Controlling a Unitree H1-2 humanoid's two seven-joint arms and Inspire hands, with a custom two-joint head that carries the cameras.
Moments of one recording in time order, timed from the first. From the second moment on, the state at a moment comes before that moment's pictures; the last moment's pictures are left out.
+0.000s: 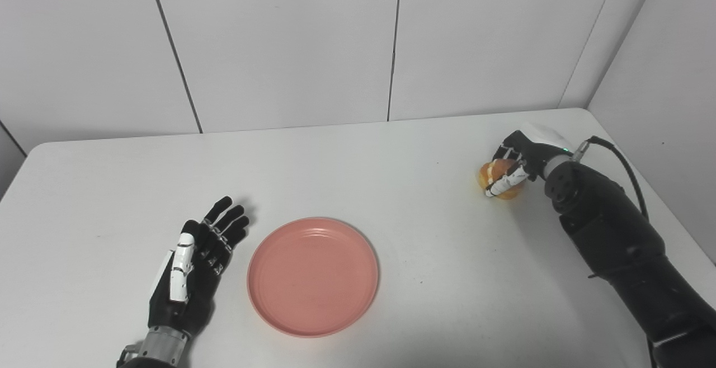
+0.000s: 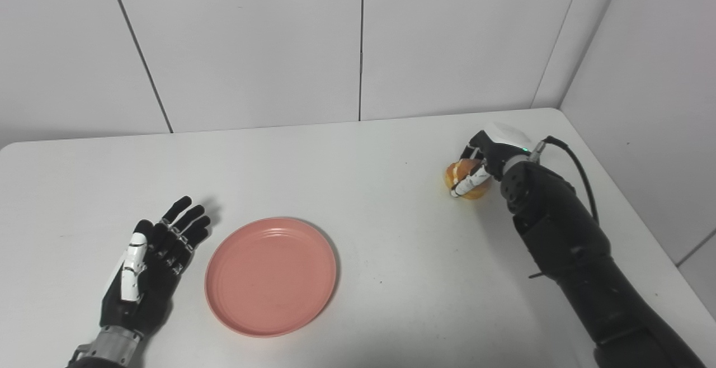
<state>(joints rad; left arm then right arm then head) -0.09 0.13 0.10 0.04 -0.39 0.05 -0.31 -0.65 -0.51 0.24 0.33 -0.69 0.46 0.35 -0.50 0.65</state>
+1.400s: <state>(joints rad) -0.07 0.02 0.01 -0.01 -0.17 0.01 -0.16 -0.63 -0.27 0.35 -0.29 -0.79 0.46 0.65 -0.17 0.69</state>
